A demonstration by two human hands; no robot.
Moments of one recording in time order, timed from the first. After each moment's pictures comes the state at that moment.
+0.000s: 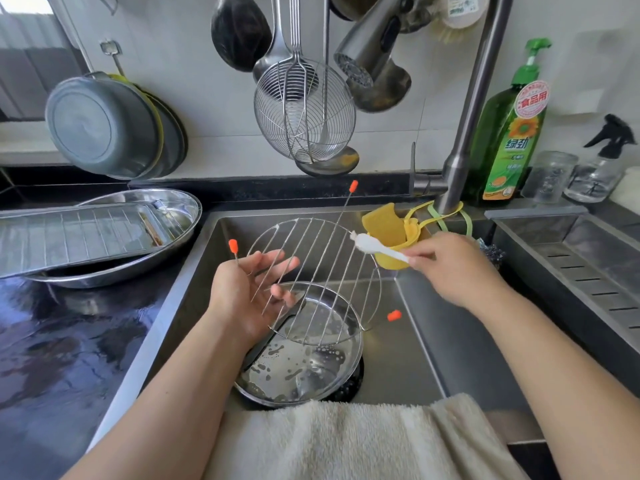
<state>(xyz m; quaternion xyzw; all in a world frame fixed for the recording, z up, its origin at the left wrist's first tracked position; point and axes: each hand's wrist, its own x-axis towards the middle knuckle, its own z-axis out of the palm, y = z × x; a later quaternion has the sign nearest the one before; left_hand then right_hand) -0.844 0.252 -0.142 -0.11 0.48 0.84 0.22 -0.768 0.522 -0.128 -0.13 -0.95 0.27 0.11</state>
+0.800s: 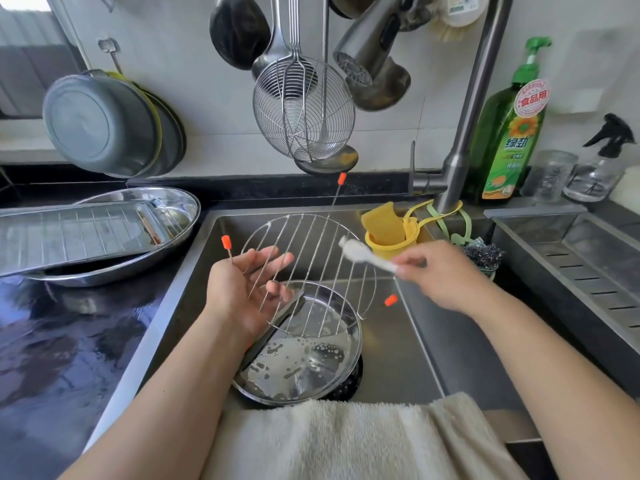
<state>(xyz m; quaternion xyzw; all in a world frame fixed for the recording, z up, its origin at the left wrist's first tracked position) -0.846 0.252 -0.143 -0.12 0.46 0.86 0.19 -0.769 0.516 -0.130 -0.12 -0.94 0.33 0.06</state>
